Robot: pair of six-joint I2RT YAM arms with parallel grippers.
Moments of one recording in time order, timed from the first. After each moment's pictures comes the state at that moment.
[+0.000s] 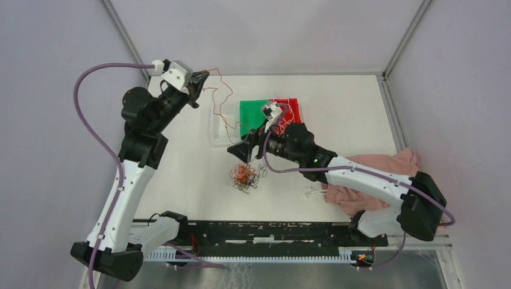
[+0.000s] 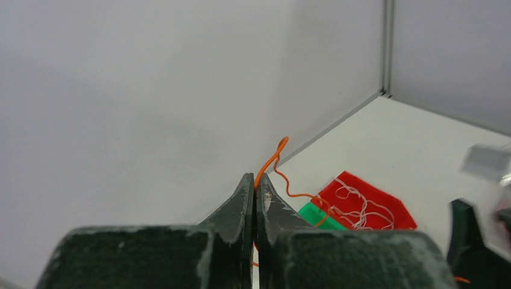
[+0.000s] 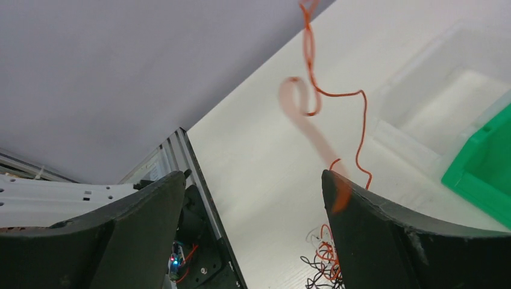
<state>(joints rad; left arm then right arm) -0.27 1.00 1.28 -0.03 0.39 0.21 0.96 1.39 0.95 0.36 -0.16 0.52</state>
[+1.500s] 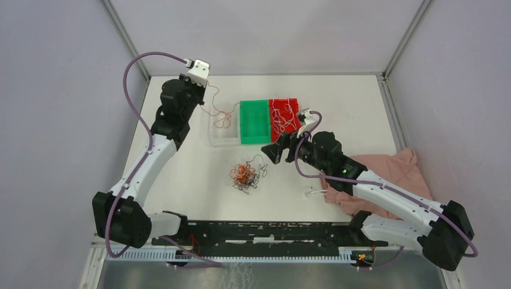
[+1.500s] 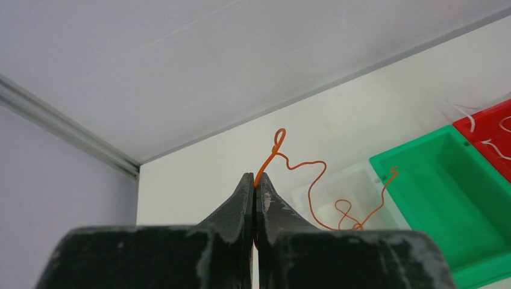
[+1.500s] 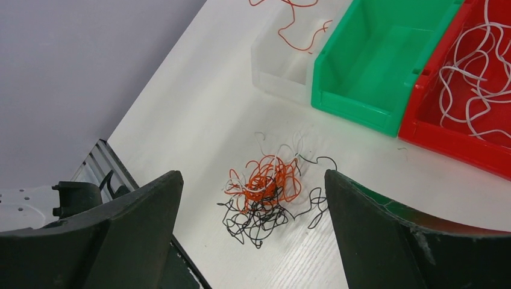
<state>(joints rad) -0.25 1.28 1.11 0.08 -0.05 0.34 0.80 1.04 0.72 0.14 -0.01 0.52</state>
